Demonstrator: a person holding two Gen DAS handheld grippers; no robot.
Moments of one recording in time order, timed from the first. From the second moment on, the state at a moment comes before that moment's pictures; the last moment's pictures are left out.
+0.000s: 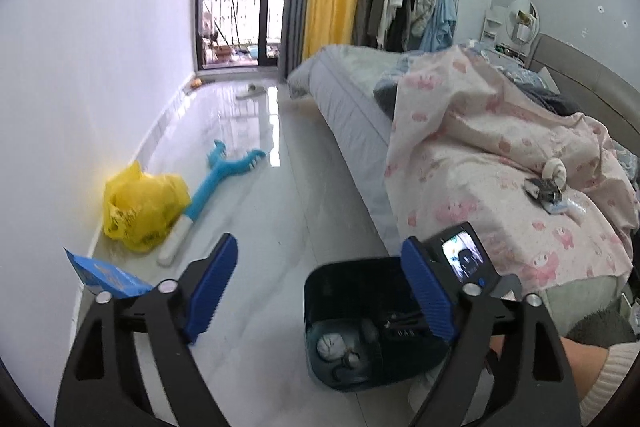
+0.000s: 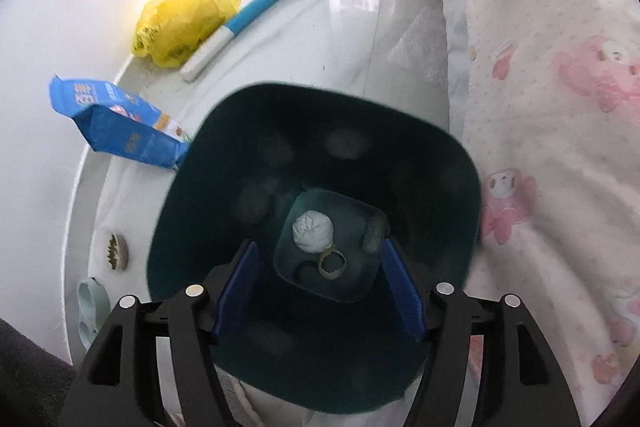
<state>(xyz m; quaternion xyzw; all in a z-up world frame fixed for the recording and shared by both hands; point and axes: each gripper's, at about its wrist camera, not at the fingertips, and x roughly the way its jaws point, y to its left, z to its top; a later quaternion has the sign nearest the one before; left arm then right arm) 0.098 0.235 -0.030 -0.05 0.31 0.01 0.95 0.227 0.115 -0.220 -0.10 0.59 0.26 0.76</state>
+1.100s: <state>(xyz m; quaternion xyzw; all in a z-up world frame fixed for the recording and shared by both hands) 0.151 0.139 0.008 -0.09 0.27 -0.05 0.96 0.219 -0.028 -0.061 -0.04 0.38 0.33 0.87</state>
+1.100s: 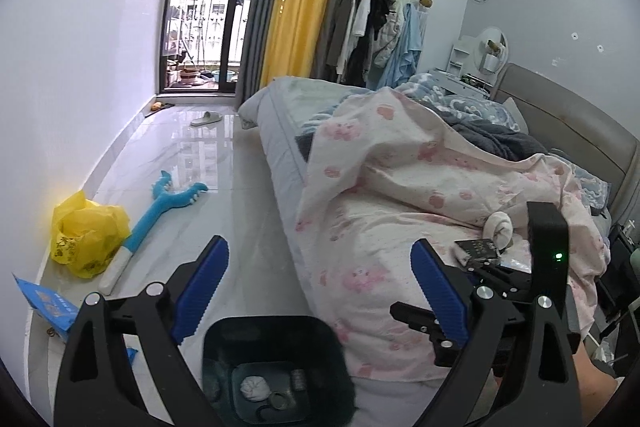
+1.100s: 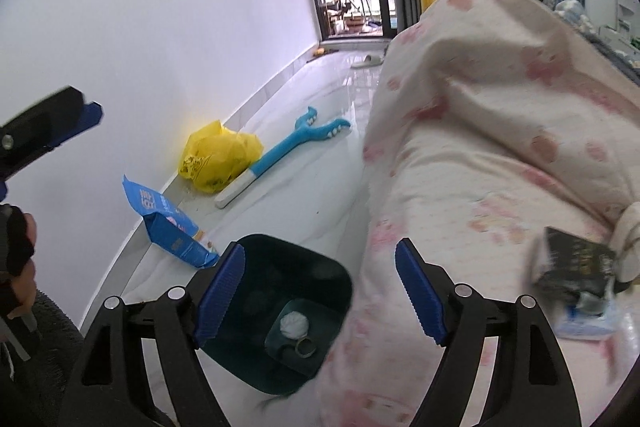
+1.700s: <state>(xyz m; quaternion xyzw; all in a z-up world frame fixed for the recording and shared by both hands) 0.191 0.058 -0.006 -0.09 0.30 -0.08 0.95 0.225 -0.142 -0.046 -0.06 0.33 0.31 0.89</state>
